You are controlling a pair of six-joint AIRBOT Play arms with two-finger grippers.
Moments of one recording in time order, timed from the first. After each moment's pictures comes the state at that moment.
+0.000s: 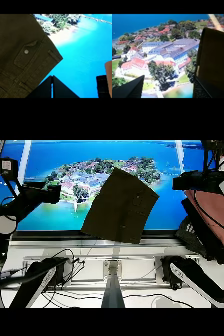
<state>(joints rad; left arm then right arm) -0.10 -0.60 0.72 1.26 -0.64 -1.27 0.16 -0.91 1.22 -1.61 1.21 1.53</state>
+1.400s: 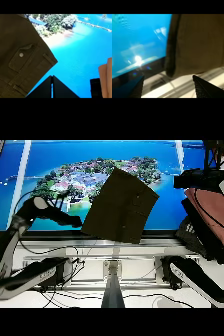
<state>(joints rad) -0.10 -1.19 0.68 1.07 -1.20 -1.16 0.16 -0.91 1.22 -1.64 1.19 1.51</state>
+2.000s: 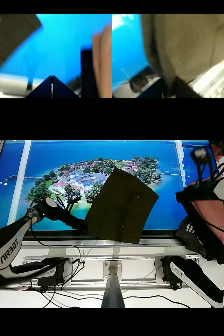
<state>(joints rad) -0.10 -1.40 0.68 0.89 -1.18 -0.95 0.05 -0.91 1.07 -1.68 1.36 1.40</state>
